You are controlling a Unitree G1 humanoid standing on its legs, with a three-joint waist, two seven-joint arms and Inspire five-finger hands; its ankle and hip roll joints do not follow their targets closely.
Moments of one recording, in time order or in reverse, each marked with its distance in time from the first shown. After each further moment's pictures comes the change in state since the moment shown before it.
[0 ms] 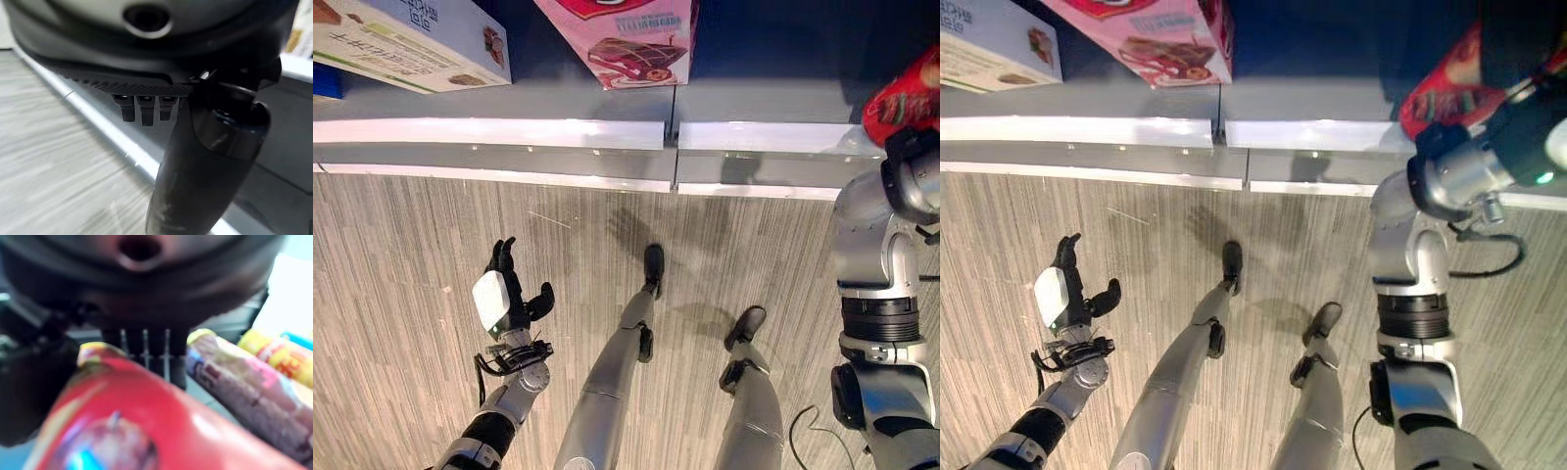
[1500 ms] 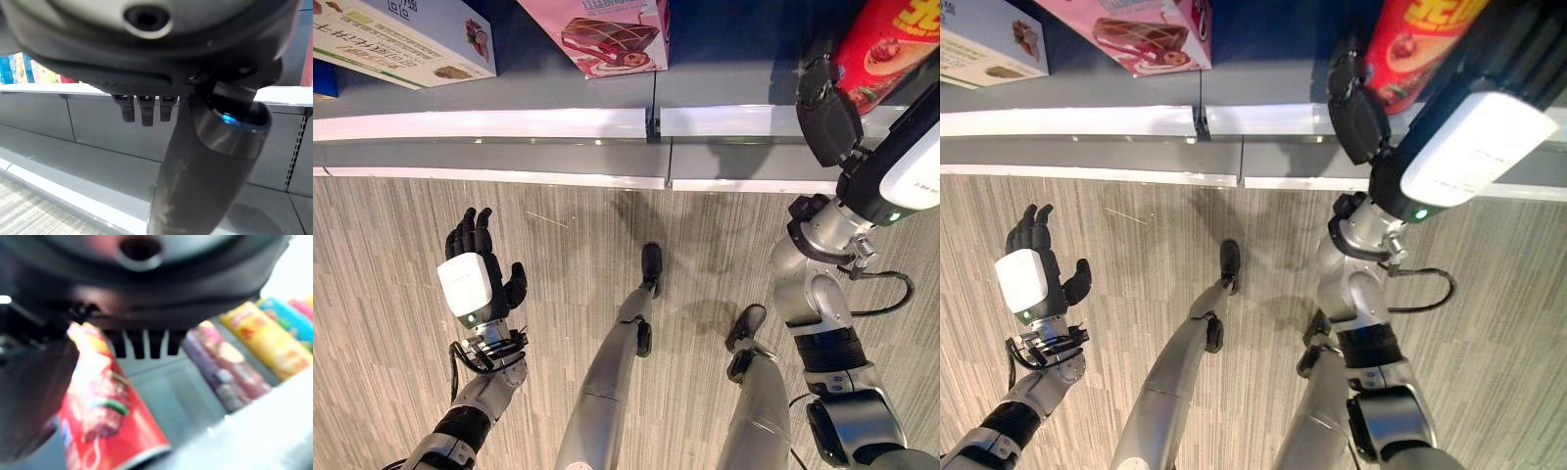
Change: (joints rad) left arm -0.005 0.118 -0.014 -0.045 0.153 0.104 0.147; right arm 0.159 0.120 0.163 0.064 -0.071 -0.020 0.074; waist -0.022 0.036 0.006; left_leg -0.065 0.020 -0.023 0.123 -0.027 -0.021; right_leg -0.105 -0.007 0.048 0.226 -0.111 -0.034
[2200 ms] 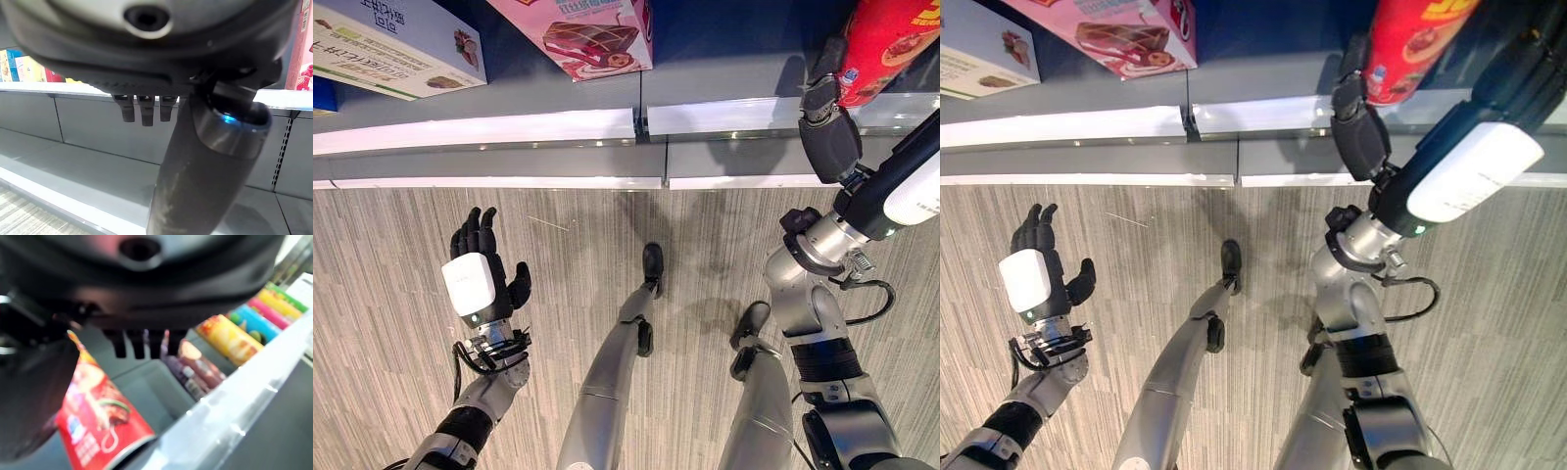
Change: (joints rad) left arm 0.000 -0.008 -0.009 -0.002 -0.001 -0.022 0.002; right arm 0.043 0.025 -0.017 0.001 0.115 -0.148 -0.023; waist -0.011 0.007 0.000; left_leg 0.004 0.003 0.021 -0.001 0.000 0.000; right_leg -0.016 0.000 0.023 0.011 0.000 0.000
